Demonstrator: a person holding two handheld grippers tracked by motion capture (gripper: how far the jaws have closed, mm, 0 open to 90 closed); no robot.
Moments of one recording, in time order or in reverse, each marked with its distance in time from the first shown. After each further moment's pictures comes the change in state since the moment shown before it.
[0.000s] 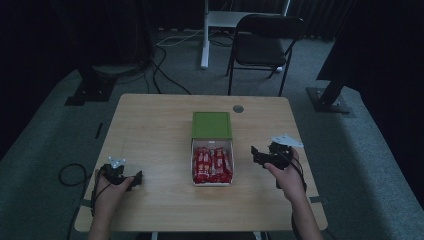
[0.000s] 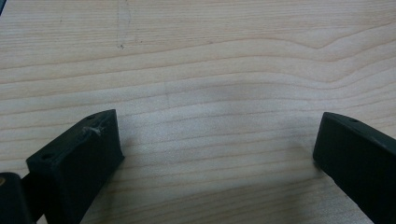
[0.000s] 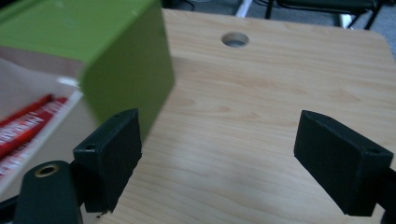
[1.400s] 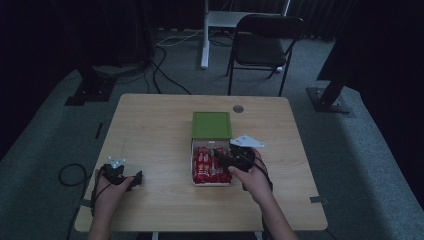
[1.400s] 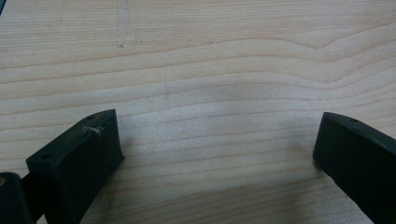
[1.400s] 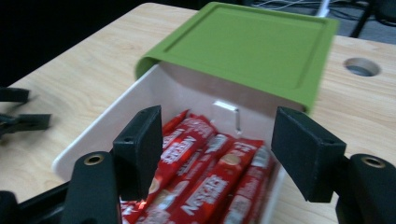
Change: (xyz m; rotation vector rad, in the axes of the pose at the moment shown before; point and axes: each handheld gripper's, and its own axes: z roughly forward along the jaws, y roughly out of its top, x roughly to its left) left arm 0.000 0.000 0.000 0.001 0.000 0.000; right arm 0.106 0.018 0.012 -0.007 0.228 -0.088
